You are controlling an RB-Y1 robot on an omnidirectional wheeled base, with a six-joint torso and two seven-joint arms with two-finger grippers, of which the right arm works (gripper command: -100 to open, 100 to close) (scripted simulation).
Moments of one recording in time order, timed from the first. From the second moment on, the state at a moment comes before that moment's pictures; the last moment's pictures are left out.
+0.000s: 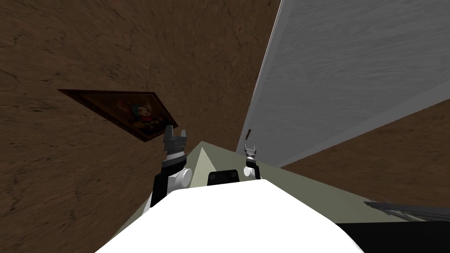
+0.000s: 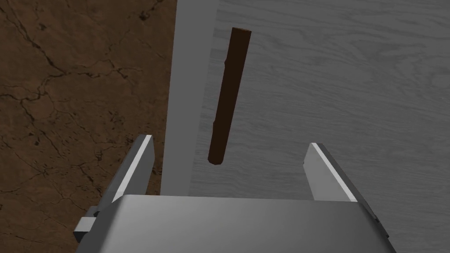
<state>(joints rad) 0.21 -0.23 0.28 -1.22 -0.91 -0.89 -0.88</state>
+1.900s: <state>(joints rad) 0.18 -0.38 0.32 -0.94 -1.08 -0.97 -1.19</state>
